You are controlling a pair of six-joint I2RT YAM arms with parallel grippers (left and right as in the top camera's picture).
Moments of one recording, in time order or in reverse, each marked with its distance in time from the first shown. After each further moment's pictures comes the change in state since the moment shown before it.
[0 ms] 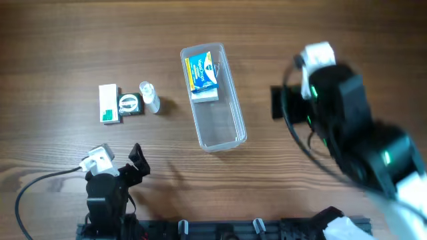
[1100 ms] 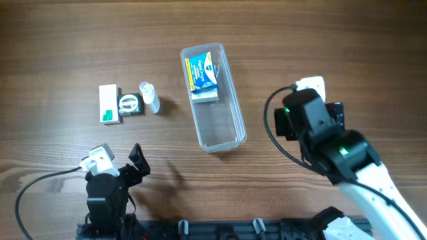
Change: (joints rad) left arm 0.000 0.000 0.000 0.001 0.000 0.000; right arm 0.000 0.055 -0.292 0.054 0.229 0.053
